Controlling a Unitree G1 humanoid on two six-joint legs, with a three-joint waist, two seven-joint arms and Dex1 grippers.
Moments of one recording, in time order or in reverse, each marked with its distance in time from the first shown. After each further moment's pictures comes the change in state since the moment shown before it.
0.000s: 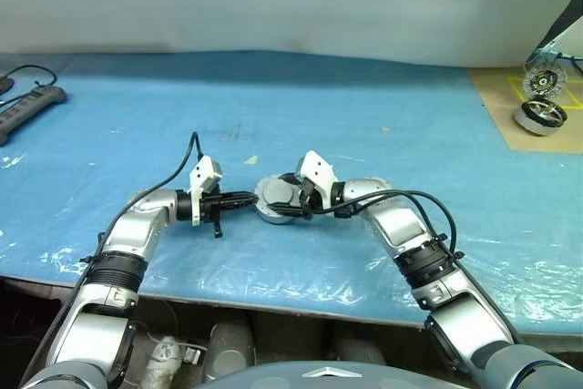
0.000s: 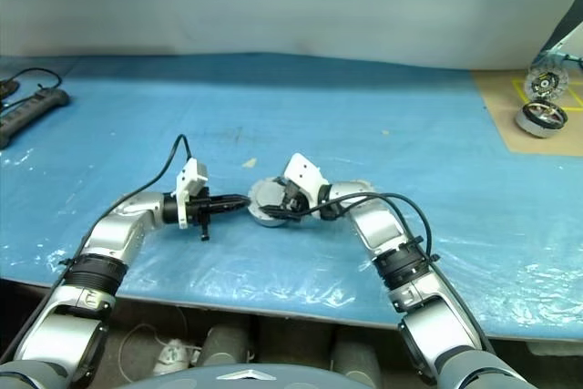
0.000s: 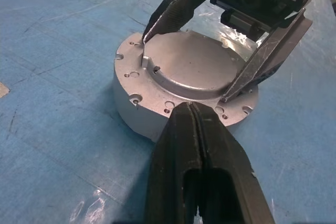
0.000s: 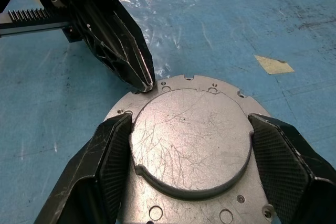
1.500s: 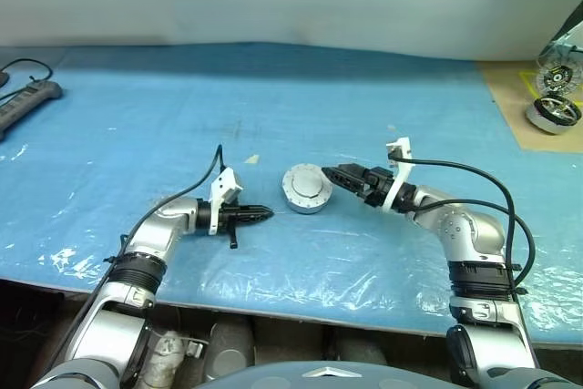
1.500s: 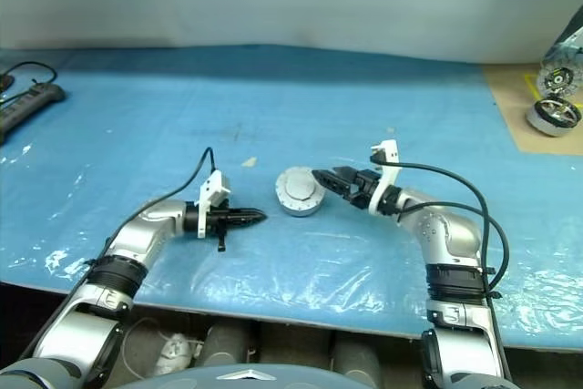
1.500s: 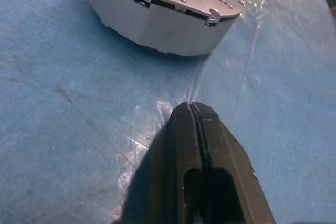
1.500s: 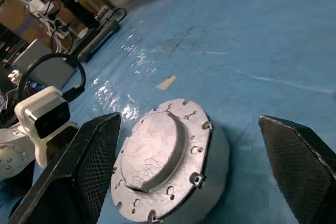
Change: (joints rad) left arm -0.024 -0.080 -0.025 0.063 0.010 0.074 -0.006; right arm 0.143 -0.041 -0.560 -0.159 0.505 0.482 -0.133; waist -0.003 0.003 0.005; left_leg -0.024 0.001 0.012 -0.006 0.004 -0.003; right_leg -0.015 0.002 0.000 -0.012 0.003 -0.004
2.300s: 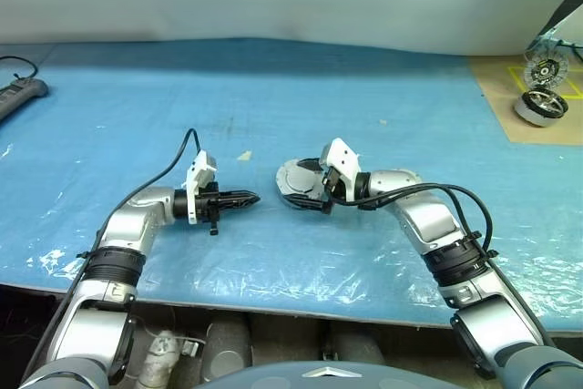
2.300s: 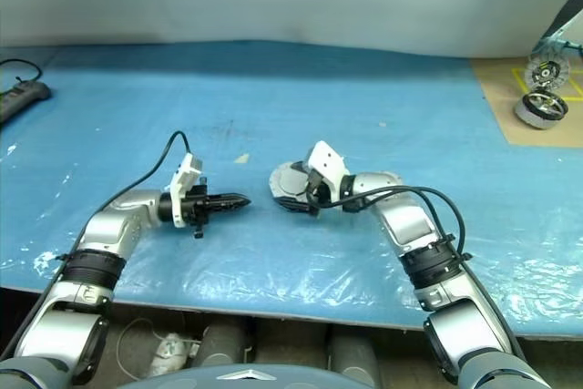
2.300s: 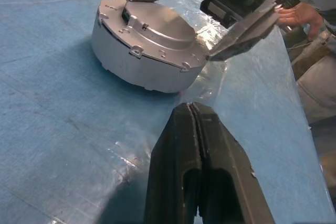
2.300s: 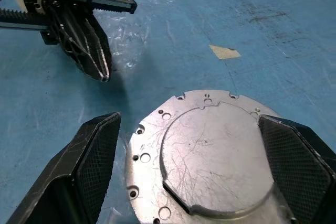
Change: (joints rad) left arm 0.016 0.083 0.082 -0.111 -0.119 0.104 -0.084; right arm -0.132 -0.101 0.484 0.048 -0.374 -0.467 0.142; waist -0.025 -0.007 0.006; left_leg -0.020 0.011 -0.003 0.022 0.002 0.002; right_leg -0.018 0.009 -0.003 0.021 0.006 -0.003
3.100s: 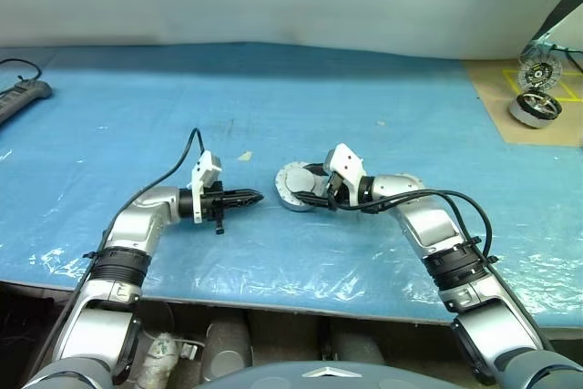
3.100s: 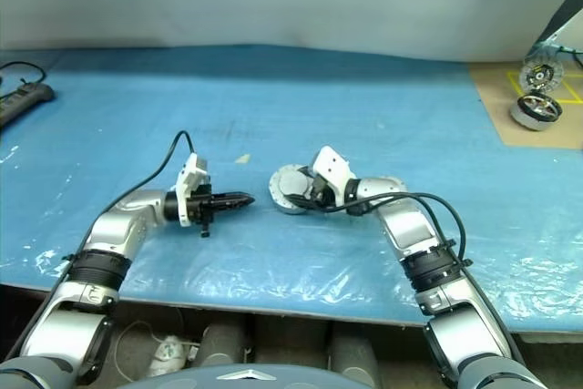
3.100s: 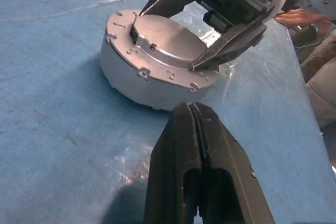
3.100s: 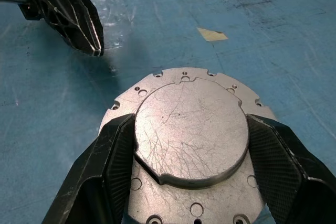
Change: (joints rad) left arm -0.047 -0.050 -0.008 0.040 0.023 -0.032 0.045; right arm 0.034 0.006 0.004 0.041 -0.079 -0.070 -0.015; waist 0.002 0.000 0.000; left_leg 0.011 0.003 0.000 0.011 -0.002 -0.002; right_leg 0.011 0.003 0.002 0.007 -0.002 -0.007
